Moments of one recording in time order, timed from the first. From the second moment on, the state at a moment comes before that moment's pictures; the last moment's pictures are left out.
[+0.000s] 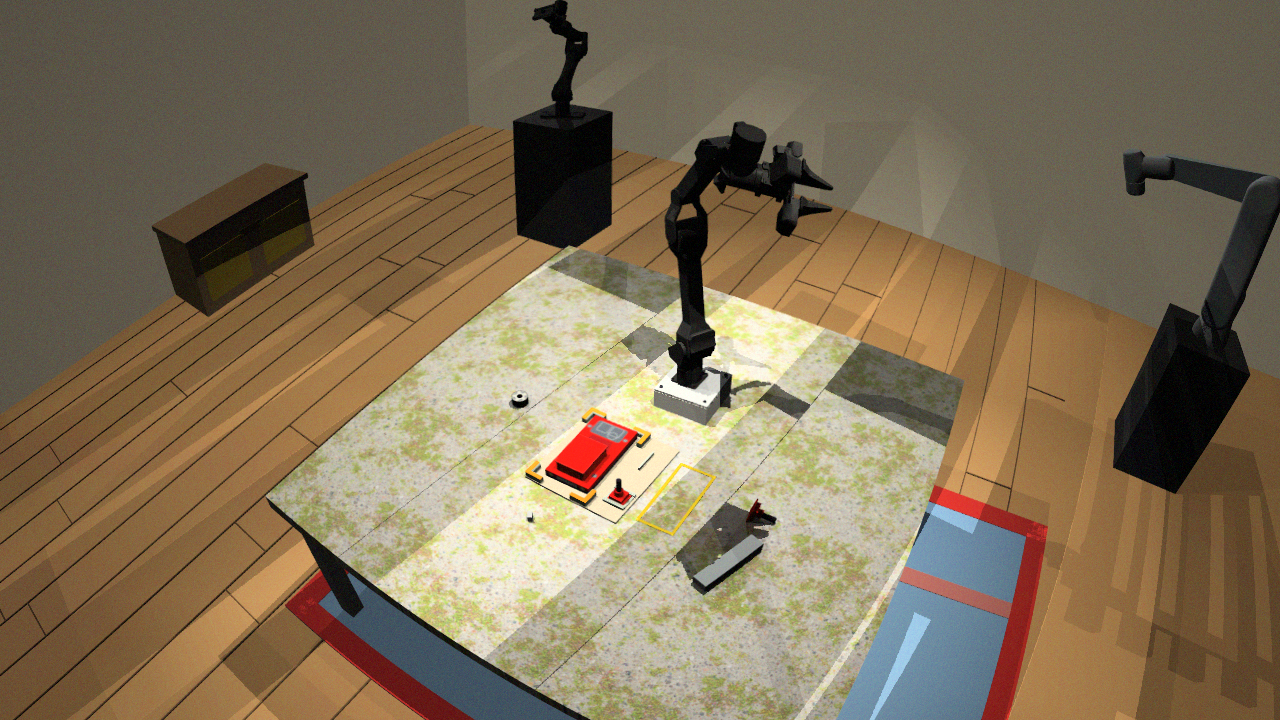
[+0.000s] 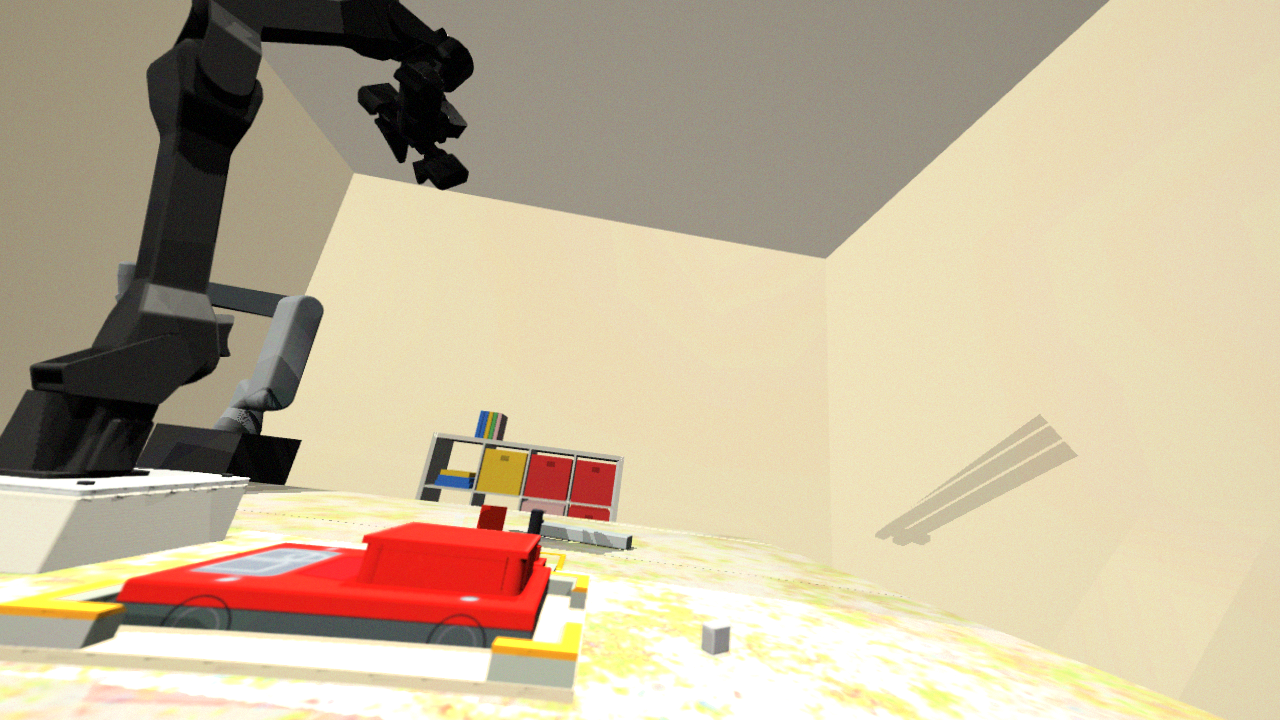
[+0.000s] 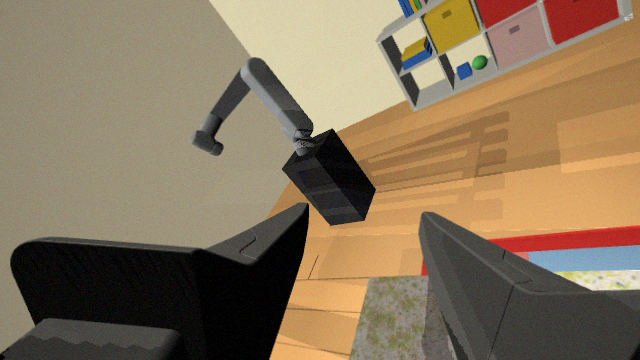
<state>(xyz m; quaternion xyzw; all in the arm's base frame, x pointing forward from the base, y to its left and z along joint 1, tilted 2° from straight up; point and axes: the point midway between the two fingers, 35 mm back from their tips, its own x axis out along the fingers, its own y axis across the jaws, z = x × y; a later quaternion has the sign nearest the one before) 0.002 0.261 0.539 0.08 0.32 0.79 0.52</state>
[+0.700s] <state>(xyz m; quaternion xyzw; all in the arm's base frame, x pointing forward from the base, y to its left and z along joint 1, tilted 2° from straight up) 0.161 0.290 0.446 0.08 0.38 0.60 0.70</state>
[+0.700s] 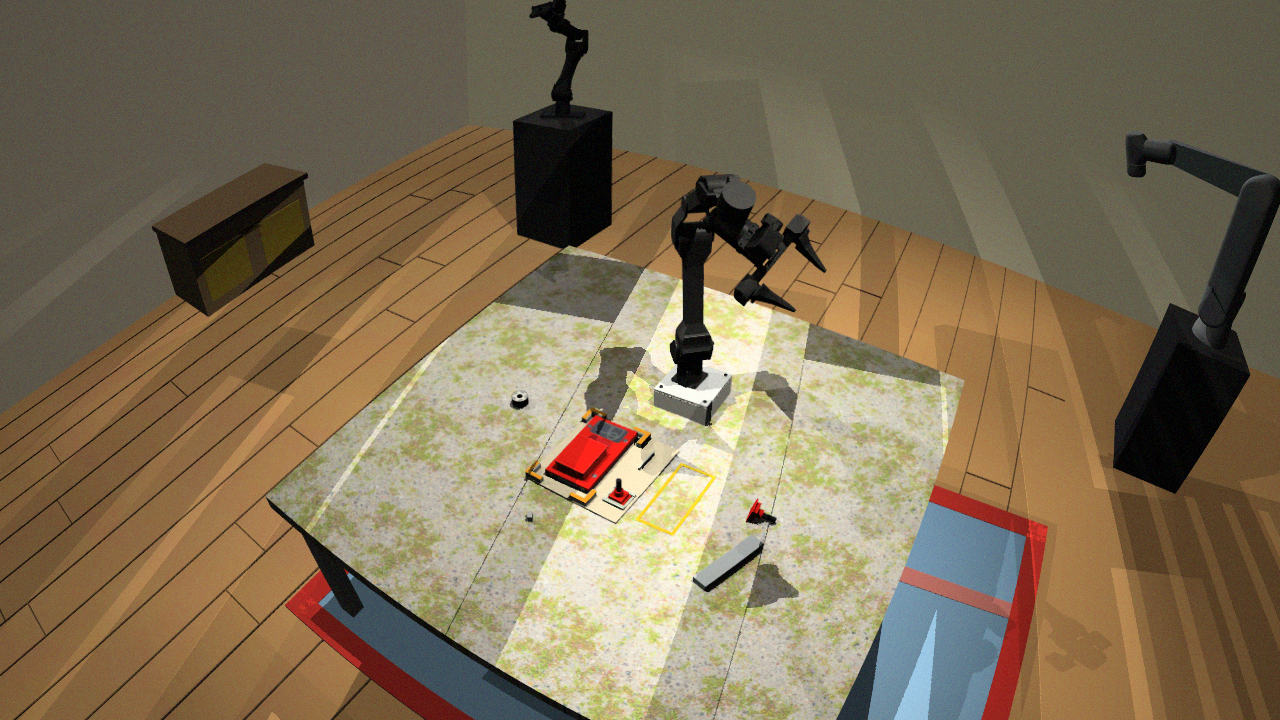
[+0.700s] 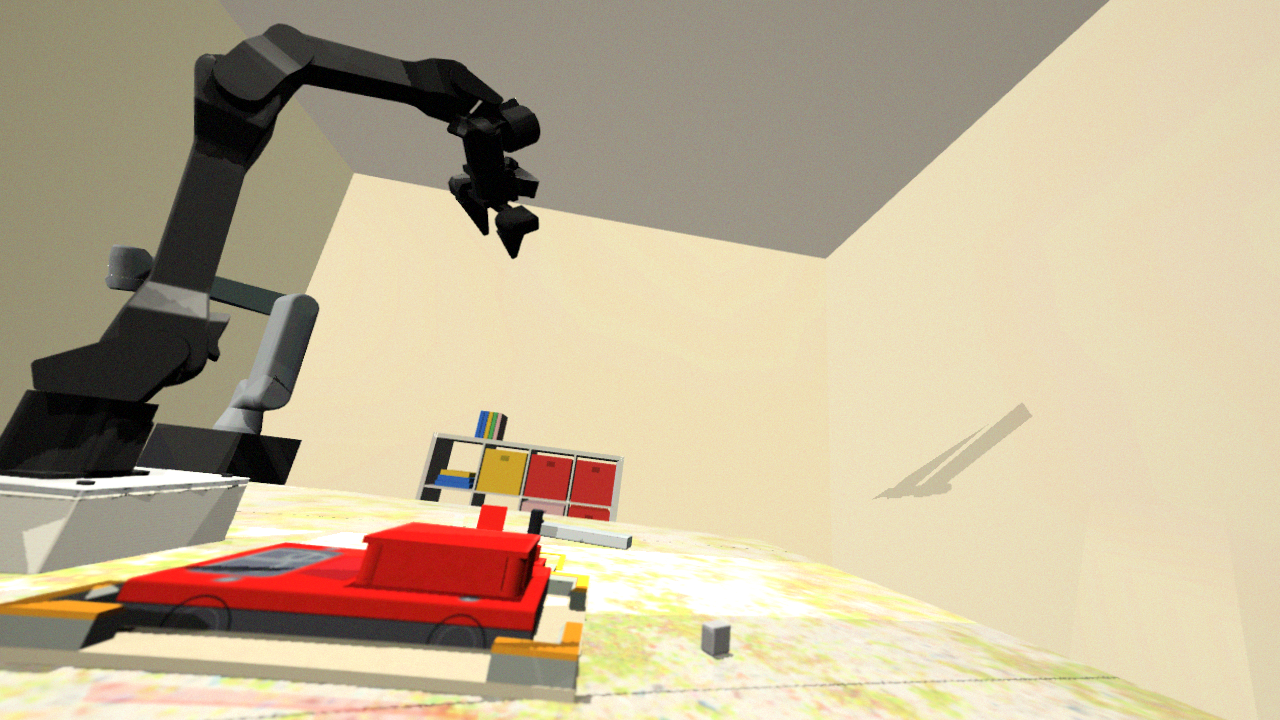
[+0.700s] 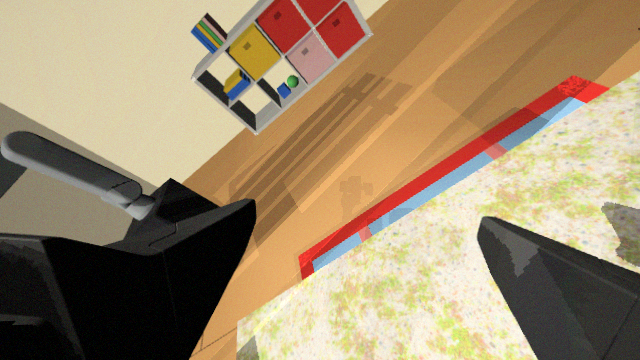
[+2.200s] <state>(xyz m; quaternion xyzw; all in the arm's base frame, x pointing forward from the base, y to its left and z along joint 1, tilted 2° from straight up) 0.346 -0.037 0.115 -0.03 0.67 0.02 0.74</state>
